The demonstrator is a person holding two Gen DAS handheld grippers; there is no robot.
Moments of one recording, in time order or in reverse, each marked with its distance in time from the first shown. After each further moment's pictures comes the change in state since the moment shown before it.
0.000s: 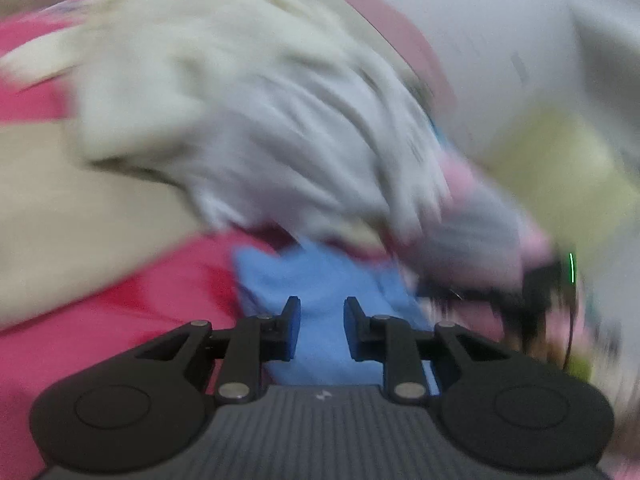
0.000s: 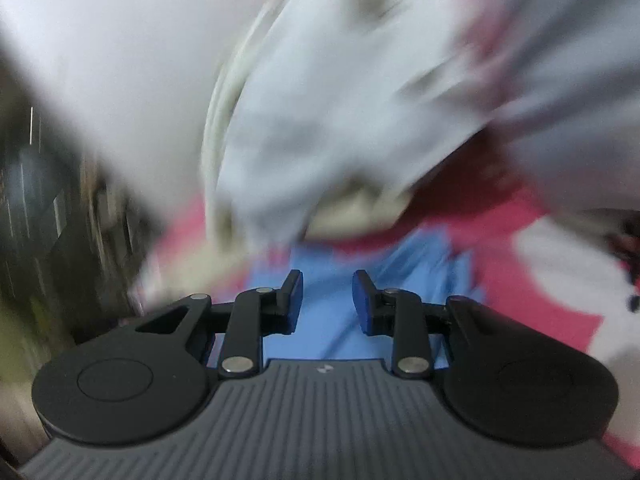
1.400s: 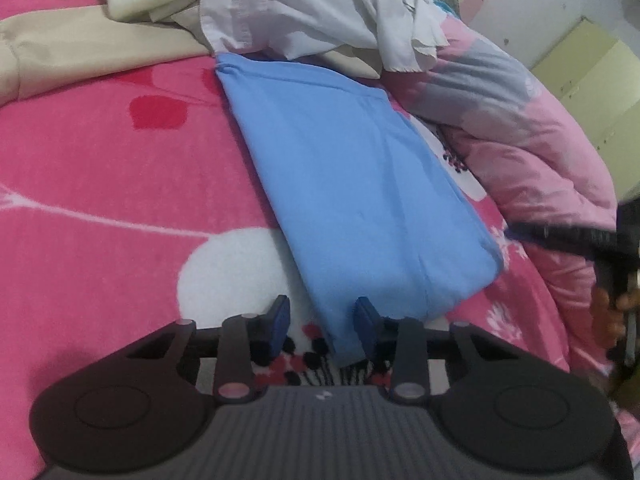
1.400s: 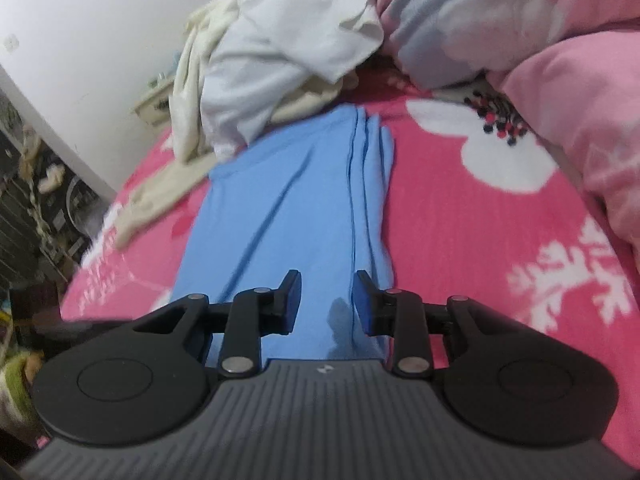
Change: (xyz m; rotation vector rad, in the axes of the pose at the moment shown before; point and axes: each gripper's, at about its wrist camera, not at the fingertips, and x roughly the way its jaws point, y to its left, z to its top) left arm -0.050 -0.056 -0.119 -0.147 0.177 0.158; right arm -0.121 0.032 -0.108 0.167 -0.016 -0.245
